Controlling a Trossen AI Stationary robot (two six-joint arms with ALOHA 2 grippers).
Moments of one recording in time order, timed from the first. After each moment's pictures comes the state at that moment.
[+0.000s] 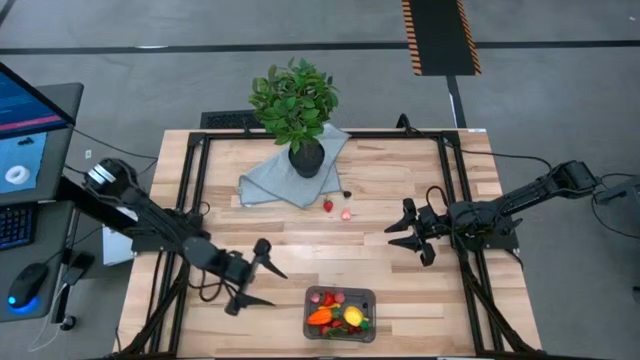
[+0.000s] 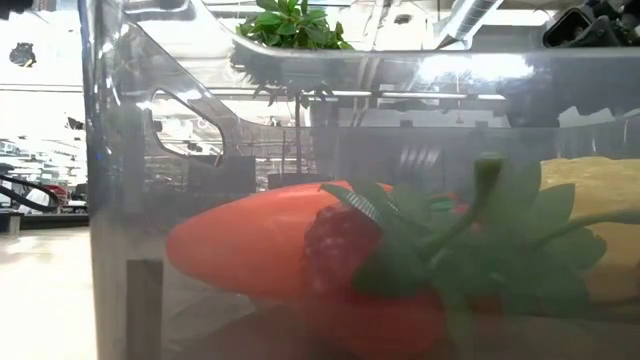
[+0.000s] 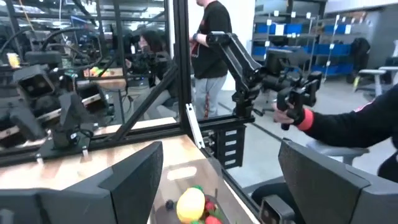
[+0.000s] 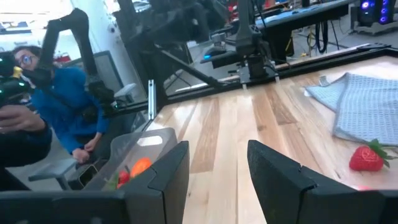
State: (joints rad) left arm -0.63 1.33 0.49 0.93 -0.22 0.02; right arm 0.27 0.75 0.00 0.69 0.06 0.25
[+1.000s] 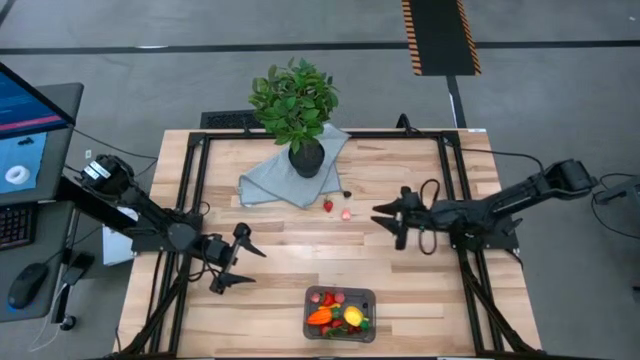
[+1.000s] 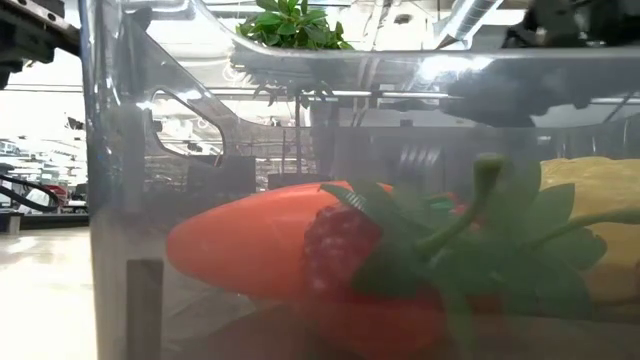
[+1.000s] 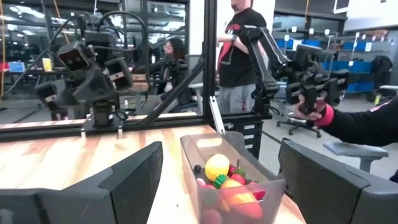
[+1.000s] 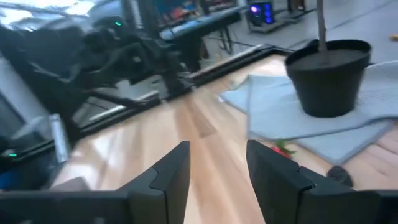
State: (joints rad) left arm -0.63 1.24 0.06 1.33 -0.30 0.01; right arm 0.22 0.97 0.15 0.67 0.37 0.37
